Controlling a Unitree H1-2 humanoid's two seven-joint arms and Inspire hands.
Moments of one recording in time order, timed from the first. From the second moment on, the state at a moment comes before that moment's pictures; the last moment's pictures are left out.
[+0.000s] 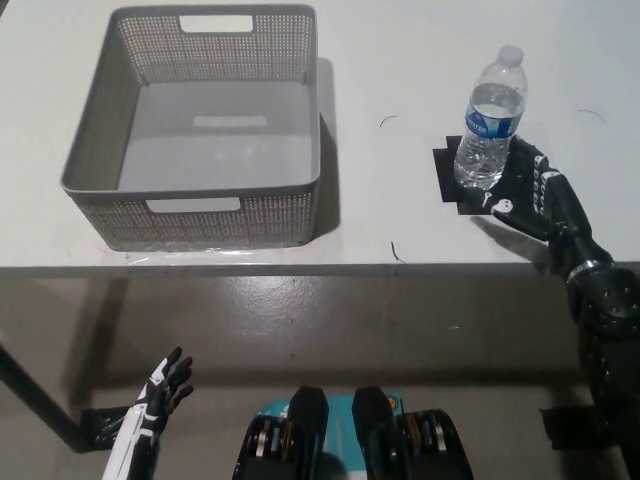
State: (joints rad) left_arm 0.13 0.11 0.02 0.07 -0.02 -0.27 -0.08; right_arm -0.69 -0.20 -0.06 0.82 -0.02 -0.15 0.06
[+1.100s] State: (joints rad) left_arm 0.14 0.11 0.01 0.10 -0.03 -0.33 -0.10; right_arm -1.18 -0.07 -0.08 1.40 -0.01 -0.20 -0.22
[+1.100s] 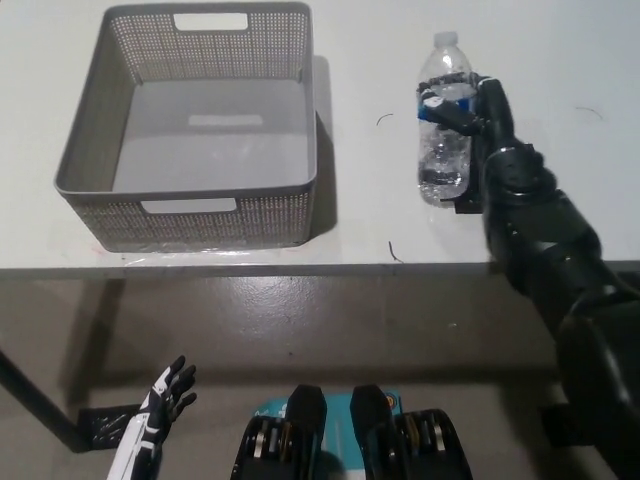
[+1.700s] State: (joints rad) left_arm 0.15 0.11 -0.01 0.12 -0.03 -0.34 -0.12; right_arm -1.18 0.12 0.04 0.93 -0.10 -0.29 -0.35
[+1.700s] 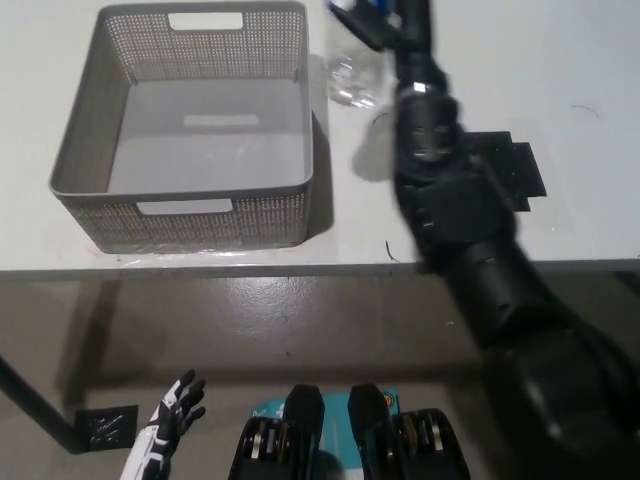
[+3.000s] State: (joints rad) left_arm 0.18 0.11 -0.08 0.13 -0.04 -0.38 -0.14; right_arm -1.21 0.26 0.04 1.32 -0.11 -0.40 -0.46
